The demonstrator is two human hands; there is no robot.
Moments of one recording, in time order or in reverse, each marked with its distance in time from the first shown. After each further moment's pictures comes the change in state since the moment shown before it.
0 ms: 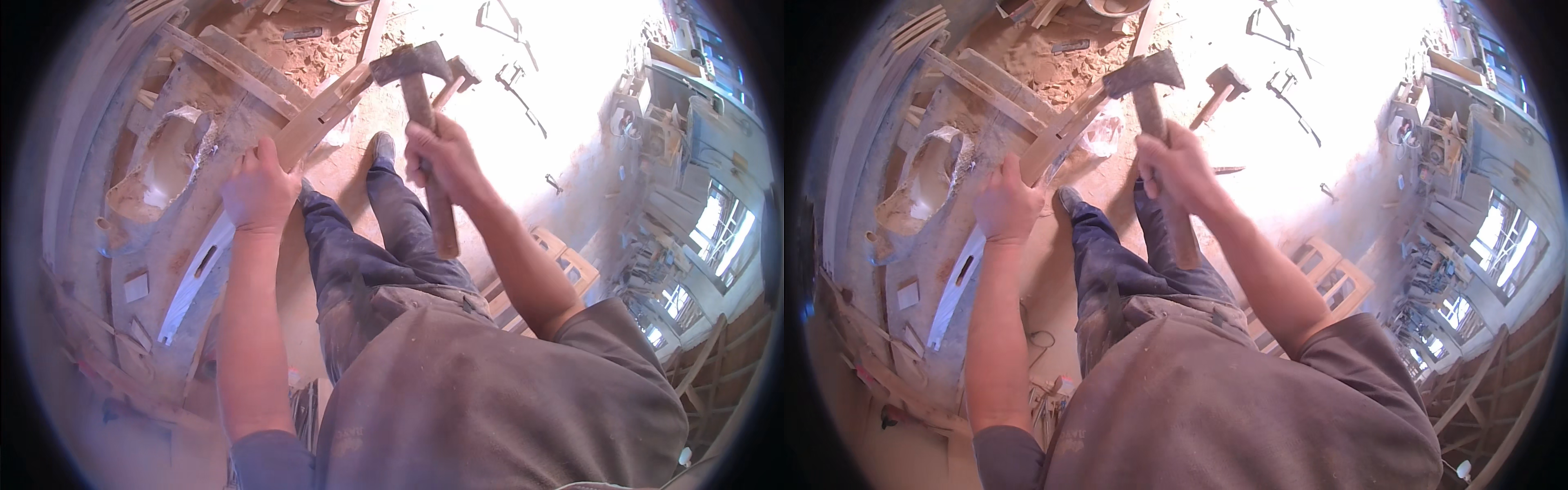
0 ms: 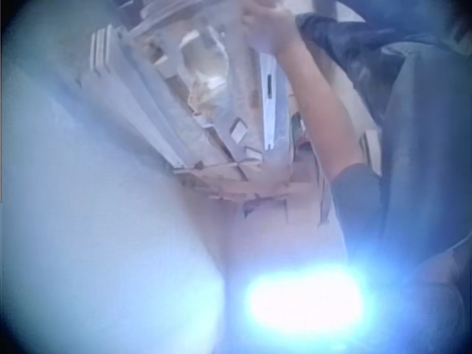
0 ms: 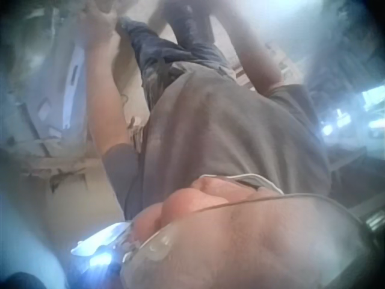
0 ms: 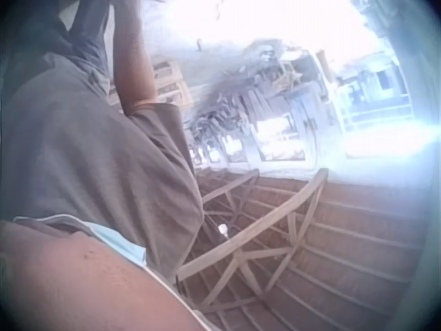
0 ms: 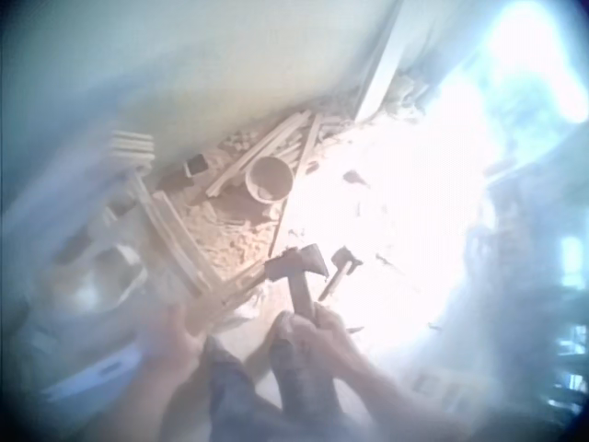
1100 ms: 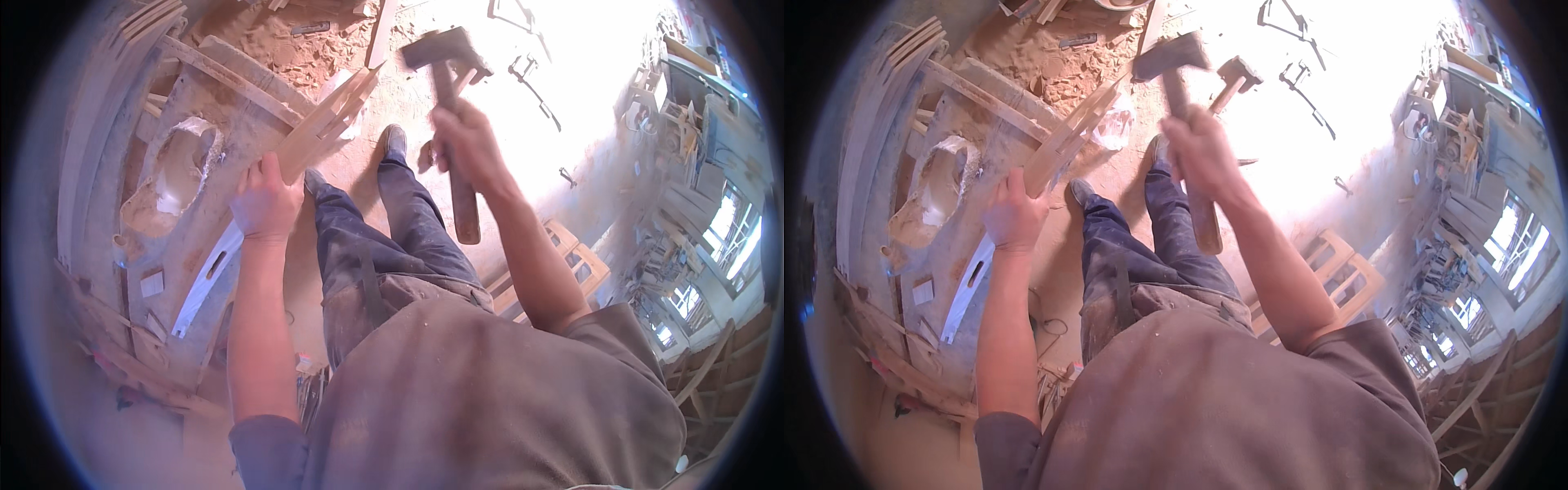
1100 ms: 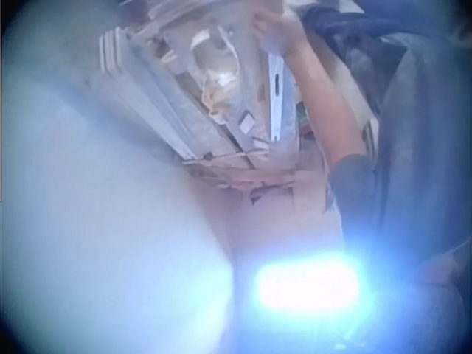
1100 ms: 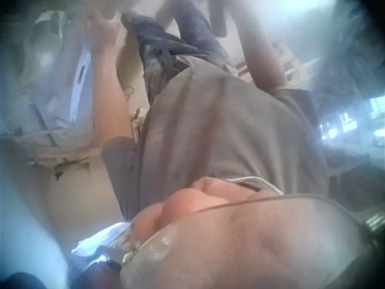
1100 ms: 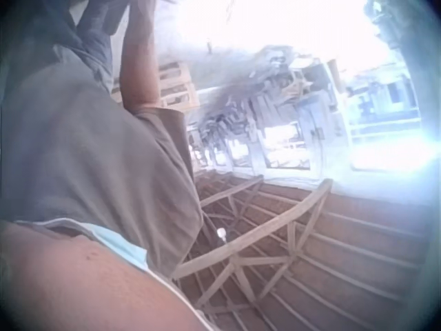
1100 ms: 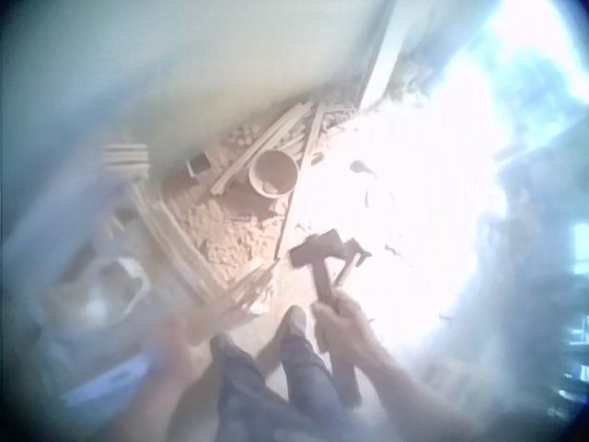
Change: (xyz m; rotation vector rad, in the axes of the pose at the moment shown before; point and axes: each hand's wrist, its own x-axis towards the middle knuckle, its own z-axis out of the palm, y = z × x) left_hand -0.006 -0.003 0.003 0.038 -0.006 0.005; right_hand 0.017 -0.023 -0.027 -0.173 0.115 0.020
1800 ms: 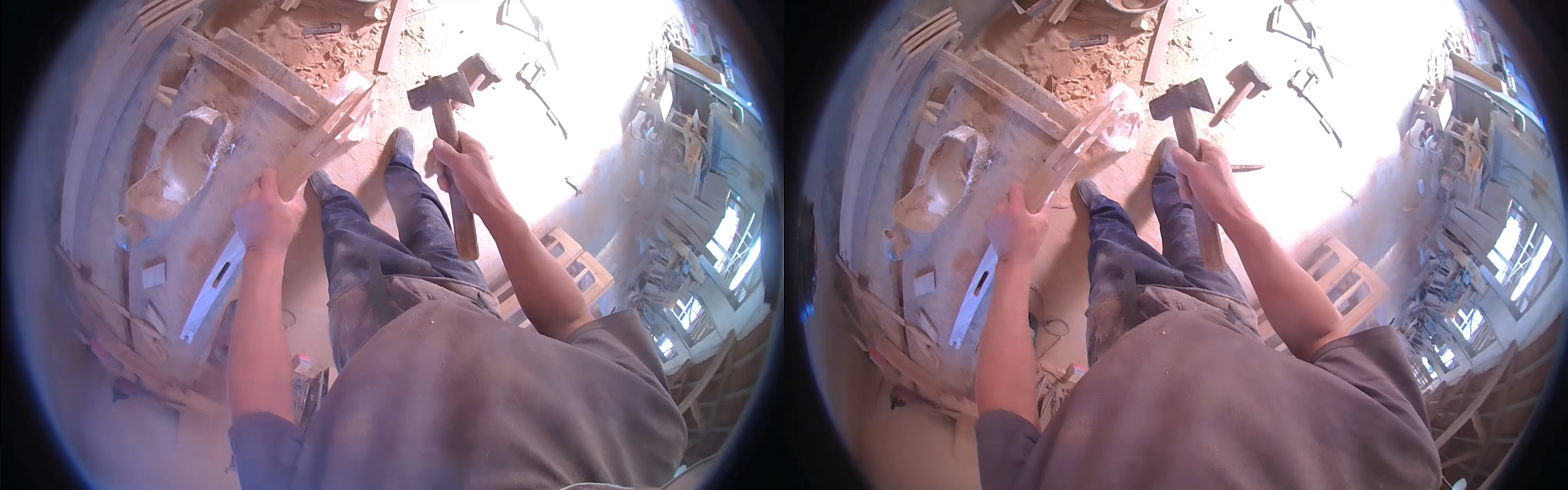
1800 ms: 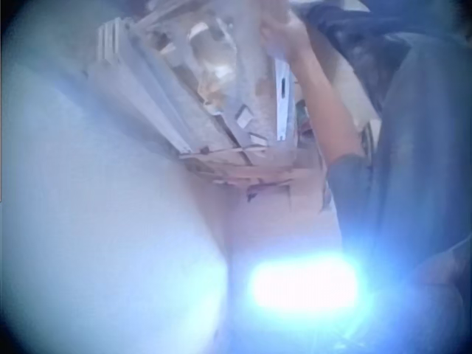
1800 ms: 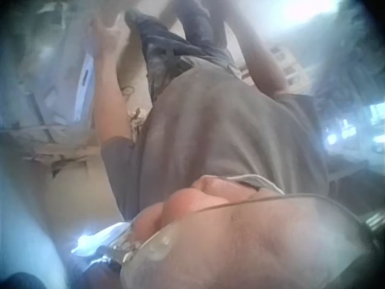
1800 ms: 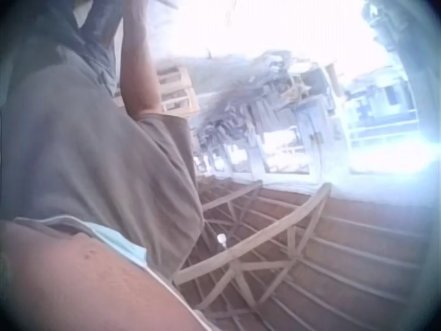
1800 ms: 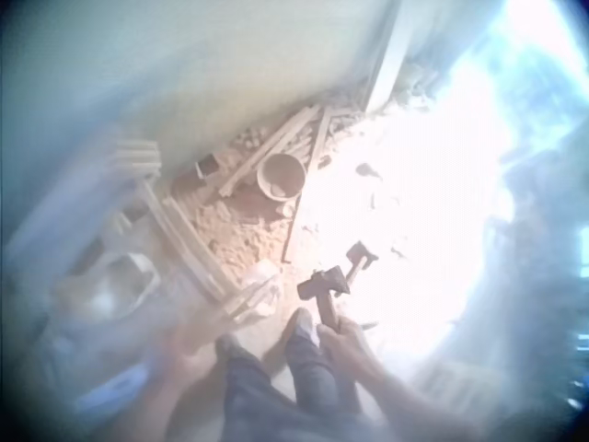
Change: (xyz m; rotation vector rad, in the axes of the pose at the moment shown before) left_hand -0.030 -0.020 0.002 -0.054 -0.024 -0.043; right_hand -0.012 0.053 0.006 0.002 0.002 0.140
